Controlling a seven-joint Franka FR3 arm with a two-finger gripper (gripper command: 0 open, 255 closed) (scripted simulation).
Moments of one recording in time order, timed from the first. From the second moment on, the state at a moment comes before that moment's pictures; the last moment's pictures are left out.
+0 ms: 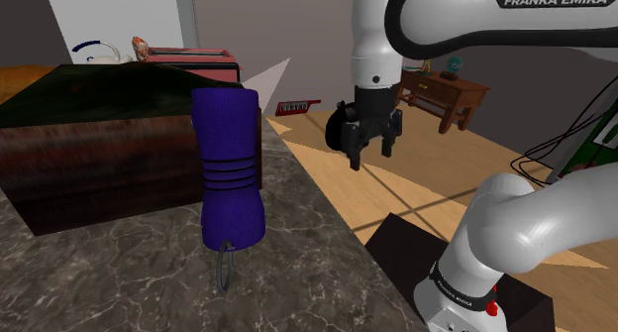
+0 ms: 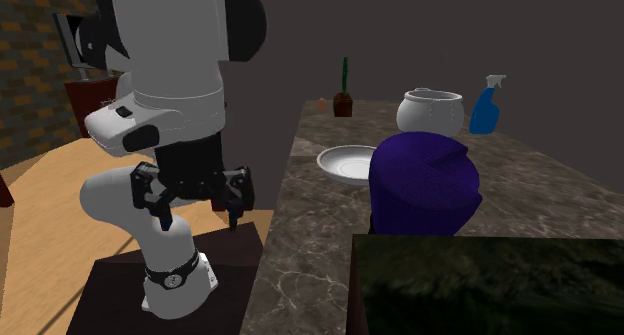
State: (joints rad) arm 0.03 -0.77 0.21 -2.44 0.14 1.50 0.49
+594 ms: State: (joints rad) arm 0.04 -0.68 0.43 -2.34 0.32 1.56 0.84
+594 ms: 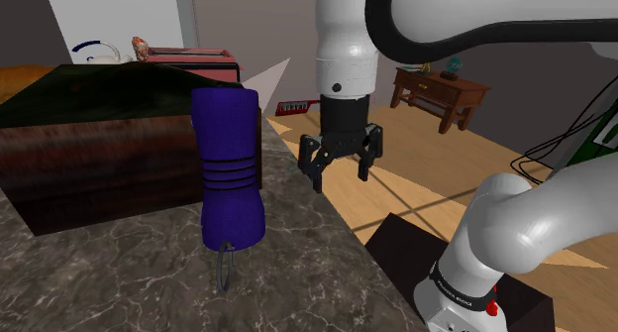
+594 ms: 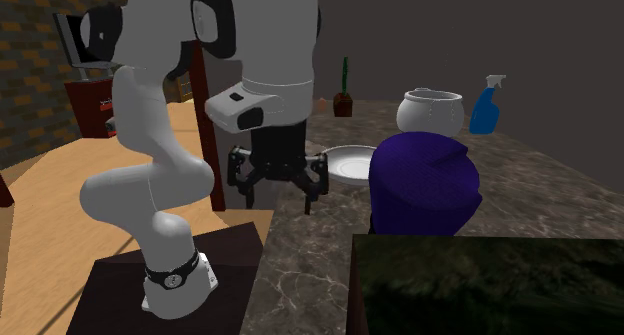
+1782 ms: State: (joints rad) arm -0.10 -0.17 0.89 -1.90 0.23 1.77 1.53
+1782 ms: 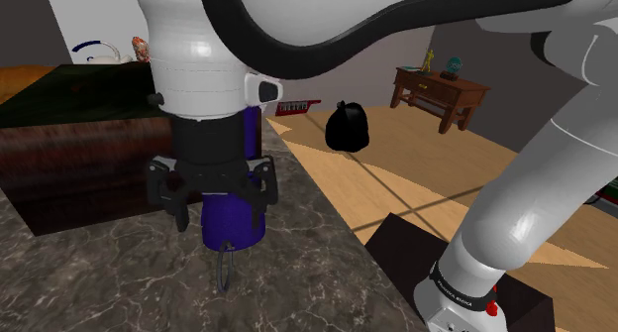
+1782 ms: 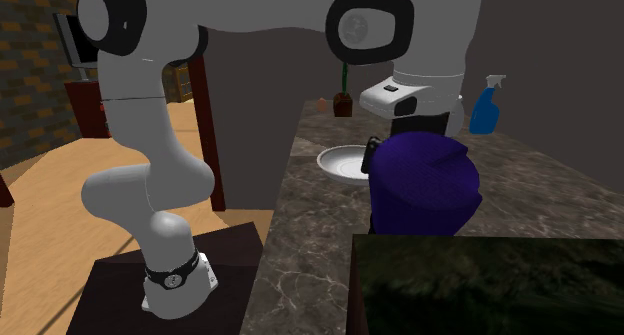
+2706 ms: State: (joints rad) arm -0.10 -0.15 0.91 -1.97 0.22 1.86 1.54
